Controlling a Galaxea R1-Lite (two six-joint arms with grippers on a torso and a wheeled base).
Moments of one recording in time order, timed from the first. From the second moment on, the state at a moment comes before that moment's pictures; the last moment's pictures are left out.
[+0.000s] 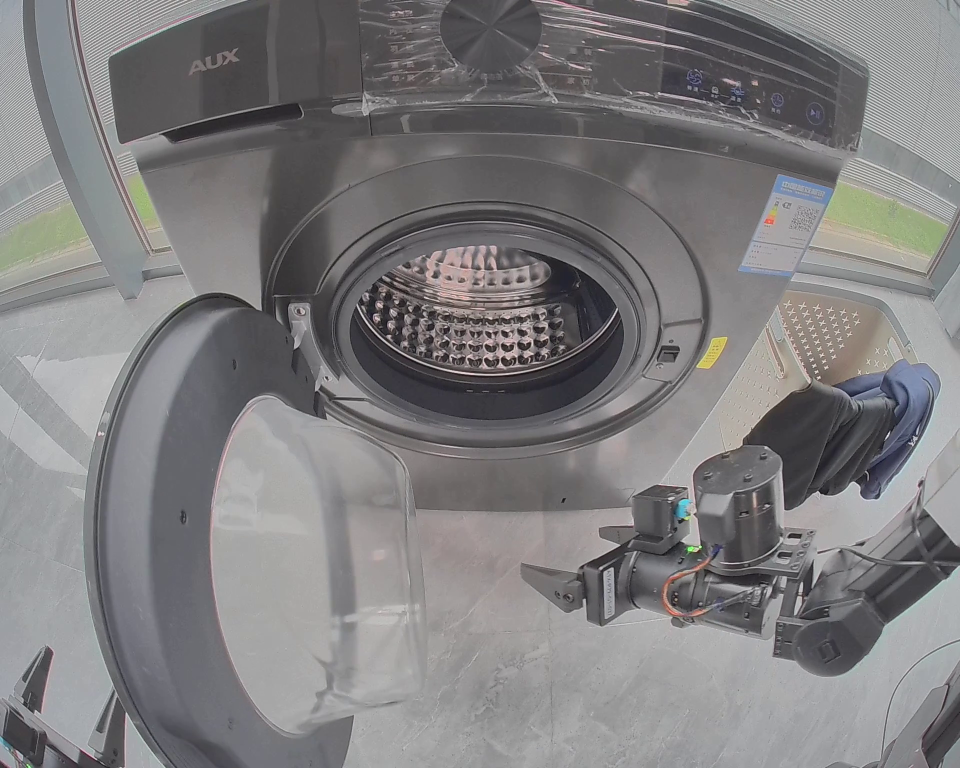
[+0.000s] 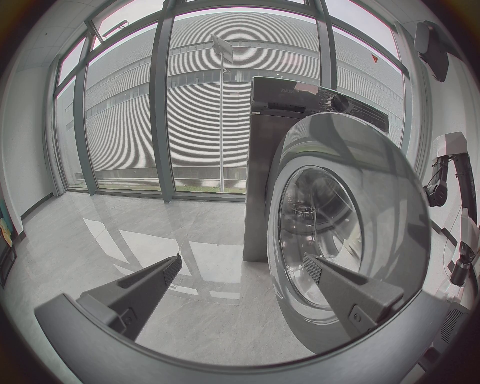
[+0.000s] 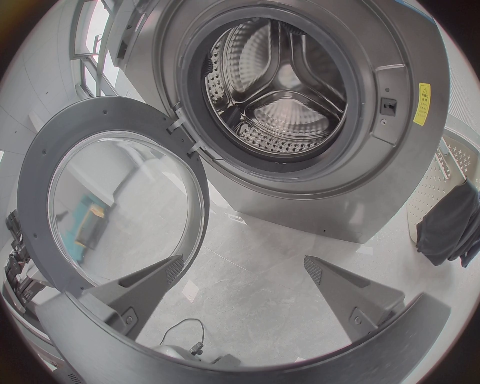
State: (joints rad) left arm 0.00 0.02 -0.02 0.00 0.01 -0.04; right arm 0.73 1.86 -0.62 -0.83 -0.04 0.20
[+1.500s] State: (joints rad) left arm 0.00 0.02 -0.02 0.00 0.01 -0.04; right arm 0.88 2.24 -1.10 -0.91 -0.06 0.27
